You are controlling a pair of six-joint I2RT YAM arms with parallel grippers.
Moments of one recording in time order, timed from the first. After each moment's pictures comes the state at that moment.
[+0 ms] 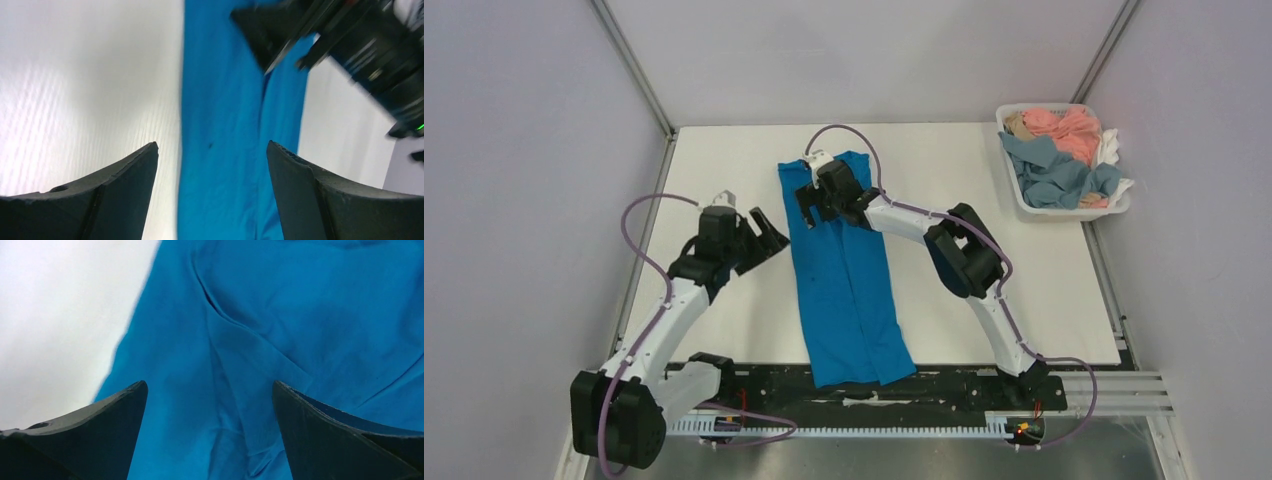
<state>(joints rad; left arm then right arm) -0.20 1.03 0.76 -0.39 0.07 -0.69 0.76 2.28 1.75 -0.08 0.06 0.13</state>
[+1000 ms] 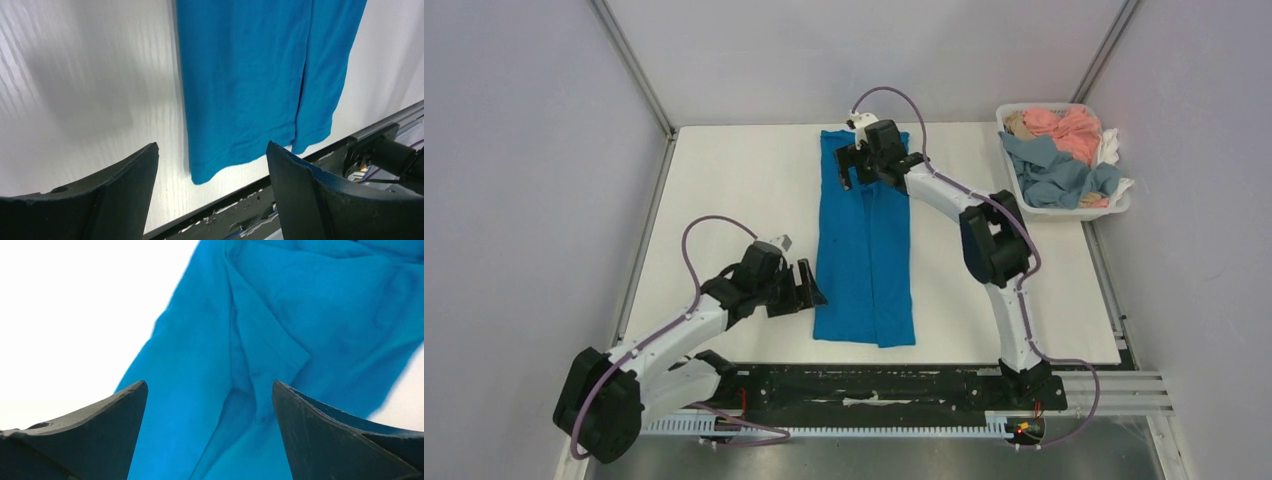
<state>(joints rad) -0.52 1.05 0.51 -0.36 0.21 -0.72 0.53 2.31 1.87 -0.19 -0.06 0.08</state>
